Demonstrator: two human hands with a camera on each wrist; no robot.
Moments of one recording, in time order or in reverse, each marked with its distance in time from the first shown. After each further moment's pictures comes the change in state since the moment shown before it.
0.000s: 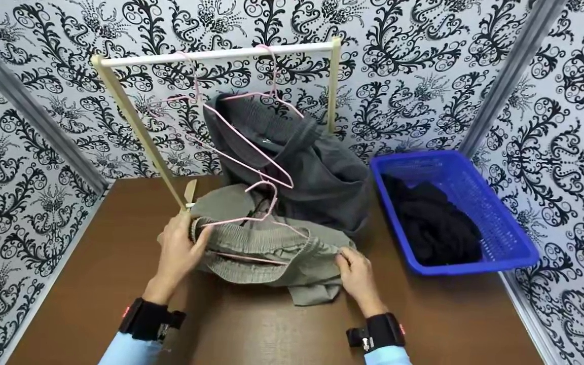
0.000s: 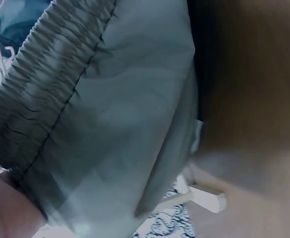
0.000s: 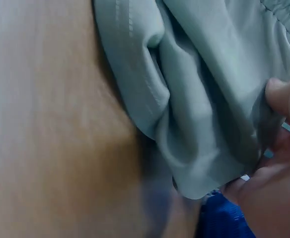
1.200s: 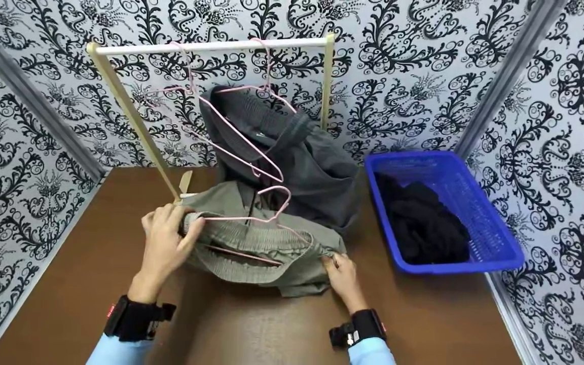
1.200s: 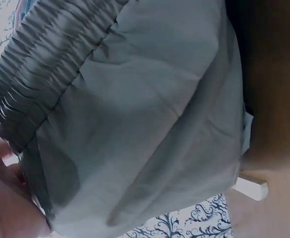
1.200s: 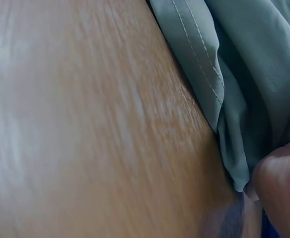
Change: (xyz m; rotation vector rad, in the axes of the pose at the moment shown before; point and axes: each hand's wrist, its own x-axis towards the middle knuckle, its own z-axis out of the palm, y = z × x) left_hand 0.004 0.040 -0.023 0.056 0.005 0.031; right_hand -0.014 0.021 0.012 0.304 -0.060 0.174
